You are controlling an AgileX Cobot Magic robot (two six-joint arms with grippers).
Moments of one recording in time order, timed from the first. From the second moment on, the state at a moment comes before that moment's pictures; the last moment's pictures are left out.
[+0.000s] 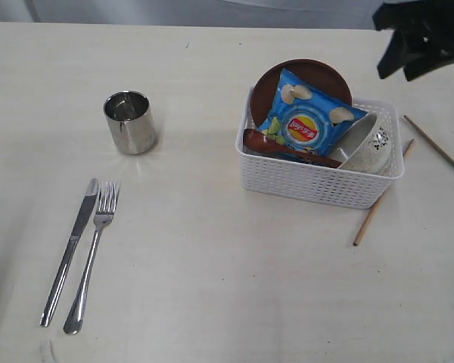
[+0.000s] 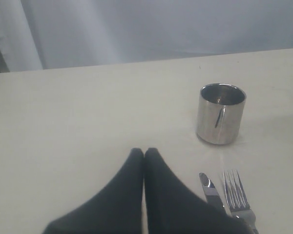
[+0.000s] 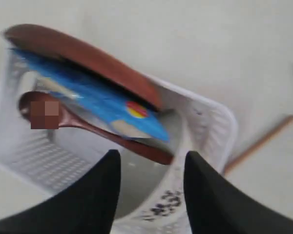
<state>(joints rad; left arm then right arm) -0.15 0.00 0.00 0.01 0.33 0.02 0.07 1.71 -1.39 0.29 1.11 -0.23</state>
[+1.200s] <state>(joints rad) -0.15 0.00 0.00 0.01 0.33 0.02 0.53 2.06 -1.54 0.09 1.13 -0.15</state>
